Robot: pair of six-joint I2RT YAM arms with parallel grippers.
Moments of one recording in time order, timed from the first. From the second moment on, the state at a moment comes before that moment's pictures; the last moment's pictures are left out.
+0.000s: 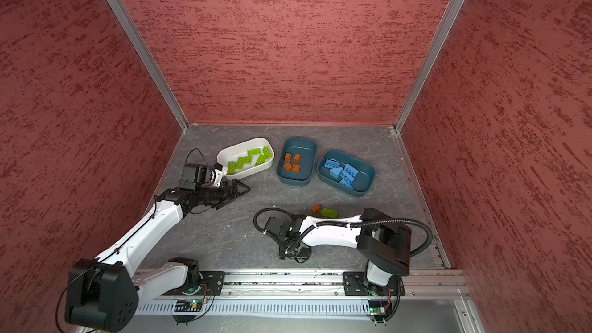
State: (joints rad) left arm -0.15 1.12 0.72 -0.51 0.60 -0.54; right arm 1.22 1.66 0.96 -0.75 -0.09 1.25
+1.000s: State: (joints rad) left arm -0.07 1.13 0.80 -0.57 0.61 -0.53; right arm 0.76 1.97 1.74 -0.67 0.00 0.72
